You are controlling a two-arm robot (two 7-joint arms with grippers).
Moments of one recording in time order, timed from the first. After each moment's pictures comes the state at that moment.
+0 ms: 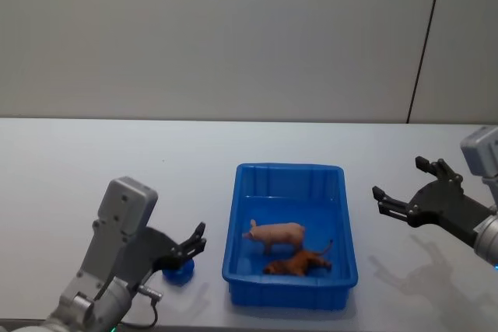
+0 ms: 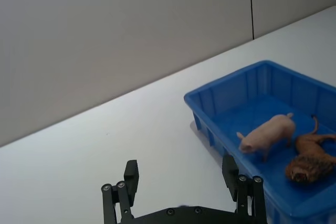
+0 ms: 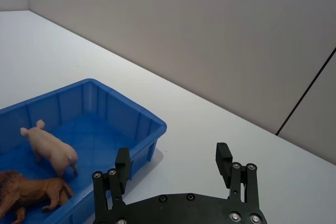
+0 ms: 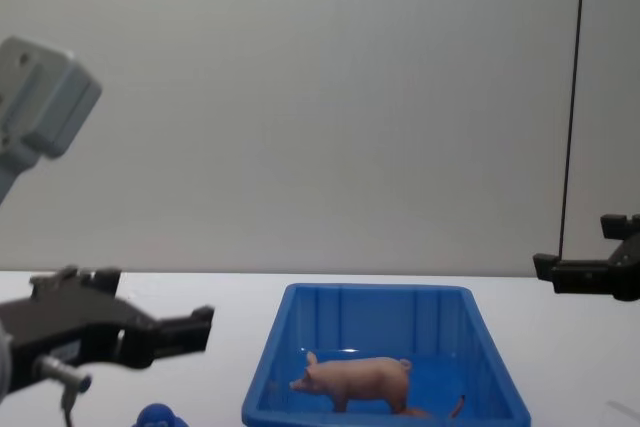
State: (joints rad) left arm -0.06 0.54 0.40 -1.76 -0.31 0.19 0.06; right arm 0.20 0.39 -0.22 -1.53 0.16 0.13 0.38
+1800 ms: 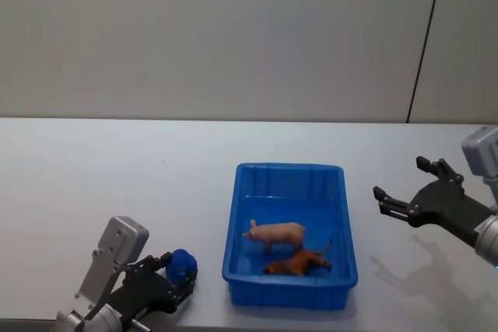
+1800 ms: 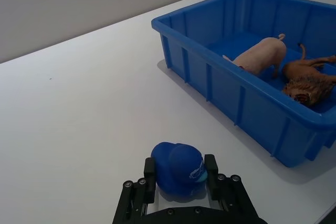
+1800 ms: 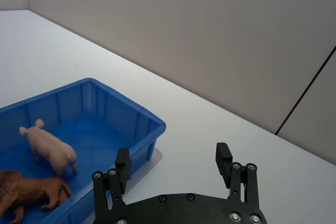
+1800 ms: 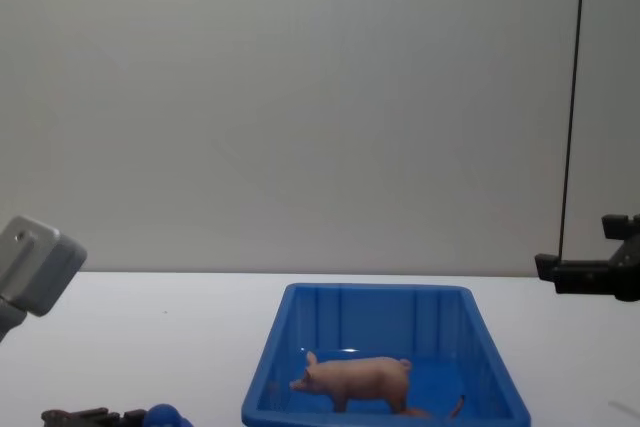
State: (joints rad) left arm -0.14 0.50 0.38 -1.42 -0.33 0.09 -0.26; right arm 0.20 0.40 -0.22 -1.53 0.16 0.12 0.38
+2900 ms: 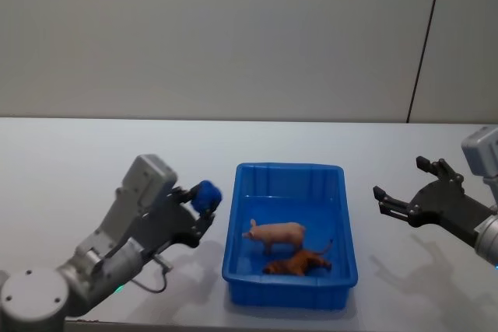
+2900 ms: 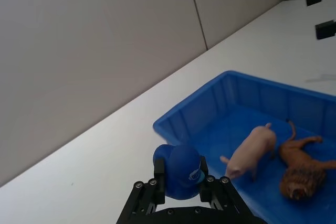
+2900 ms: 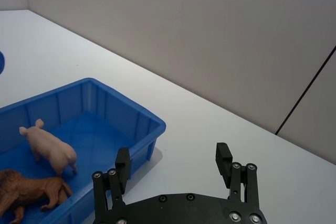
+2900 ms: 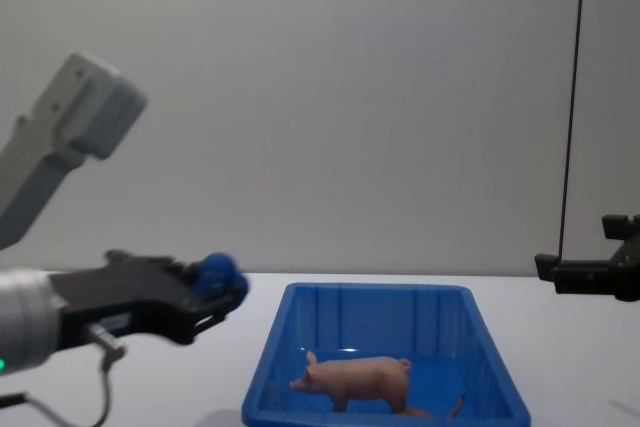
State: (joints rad) left arm -0.25 0.46 0.36 -1.51 -0.18 0.08 -0.33; right arm 0.20 0.40 -0.22 -1.53 0.16 0.12 0.38
